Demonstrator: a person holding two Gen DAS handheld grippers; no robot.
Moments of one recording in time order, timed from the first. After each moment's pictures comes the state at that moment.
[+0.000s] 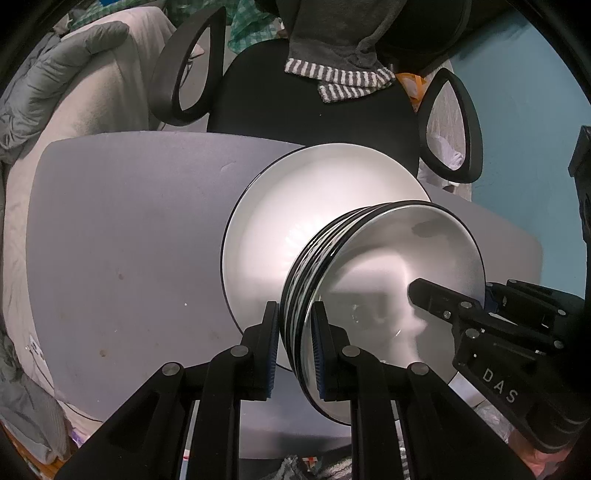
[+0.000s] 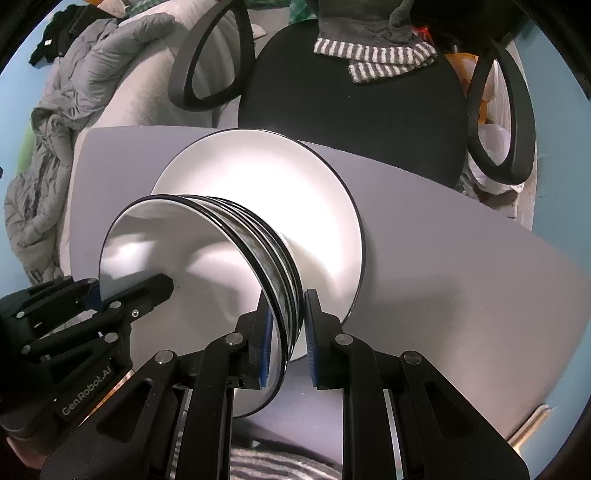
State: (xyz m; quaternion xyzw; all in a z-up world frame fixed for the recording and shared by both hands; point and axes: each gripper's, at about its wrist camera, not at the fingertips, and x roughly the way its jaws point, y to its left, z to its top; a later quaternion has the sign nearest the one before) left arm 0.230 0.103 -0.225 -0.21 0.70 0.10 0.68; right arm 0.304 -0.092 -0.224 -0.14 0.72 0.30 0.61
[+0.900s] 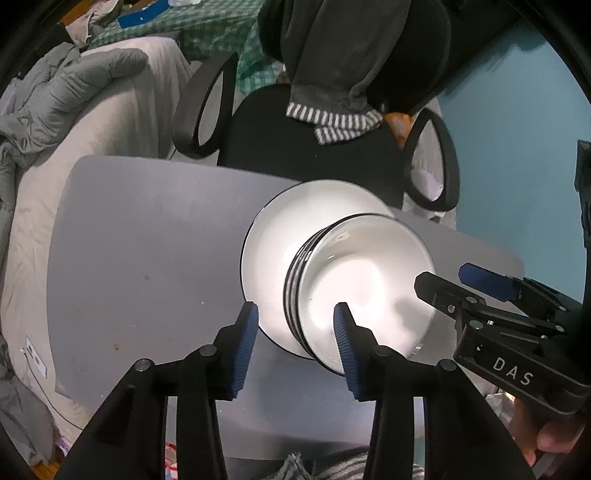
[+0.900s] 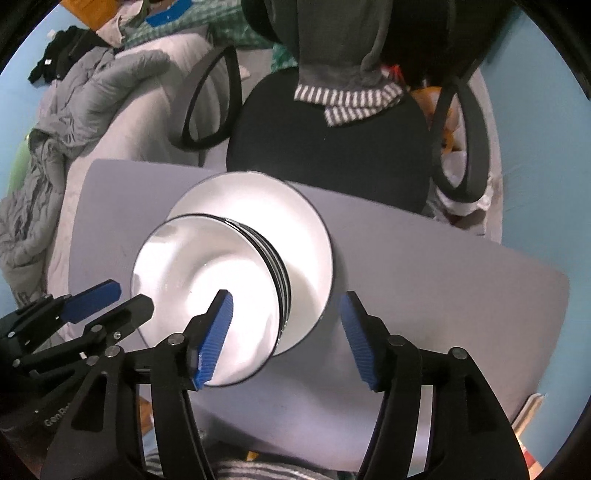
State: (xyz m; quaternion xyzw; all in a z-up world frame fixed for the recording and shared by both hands) left arm 0.197 0.103 -0.164 -0.22 0.63 0.12 0.74; right arm 0.294 -0.107 -0.170 -0.13 0.66 0.27 0.69
